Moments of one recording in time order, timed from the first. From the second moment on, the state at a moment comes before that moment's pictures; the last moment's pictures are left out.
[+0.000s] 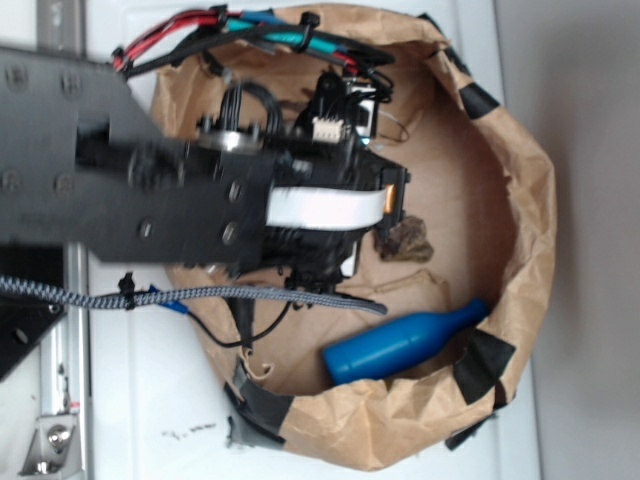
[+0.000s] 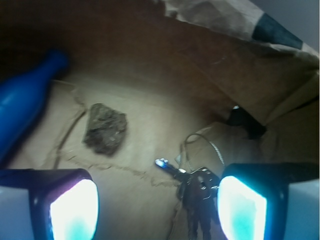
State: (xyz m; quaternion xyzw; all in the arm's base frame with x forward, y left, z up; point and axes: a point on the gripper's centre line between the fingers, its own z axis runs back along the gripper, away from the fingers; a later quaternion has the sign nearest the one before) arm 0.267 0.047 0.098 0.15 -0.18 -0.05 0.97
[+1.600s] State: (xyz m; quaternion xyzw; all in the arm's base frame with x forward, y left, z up) arm 0.282 0.064 0.075 0.18 -0.07 -0.12 0.97
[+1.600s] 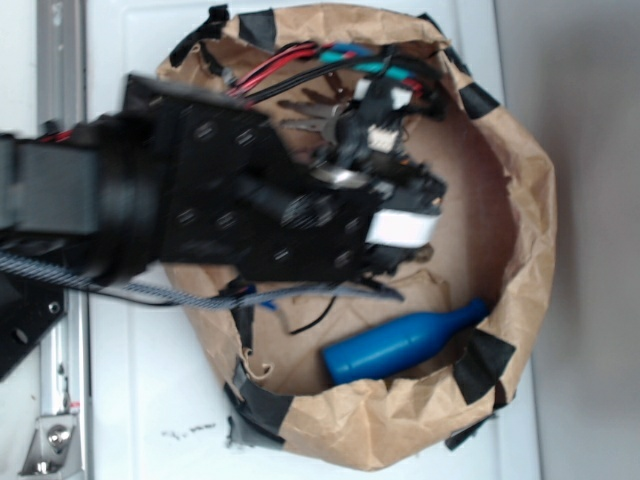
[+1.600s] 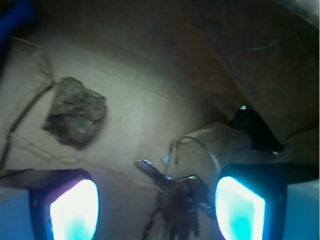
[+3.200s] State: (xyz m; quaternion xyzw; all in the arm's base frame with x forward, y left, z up) arm 0.286 0.090 0.047 0.16 -0.06 -0.14 0.98
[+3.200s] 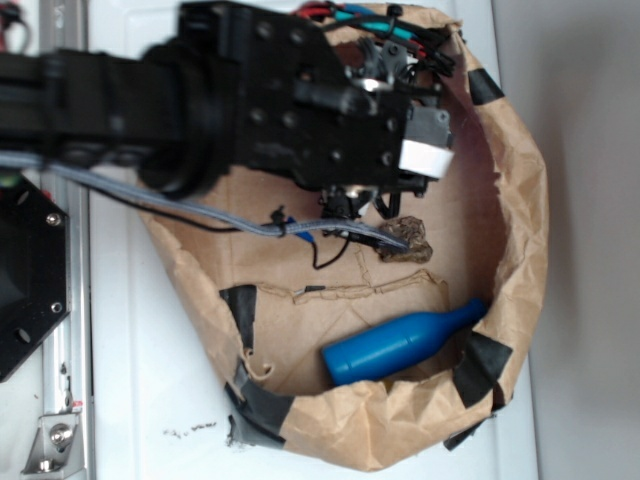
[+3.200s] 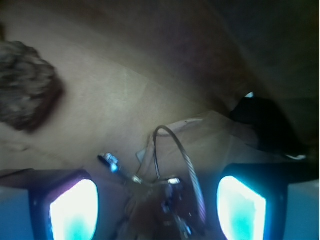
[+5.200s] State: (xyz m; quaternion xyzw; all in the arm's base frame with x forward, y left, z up) arm 0.249 0.073 0.162 -0.03 -0.09 -0.14 0.99
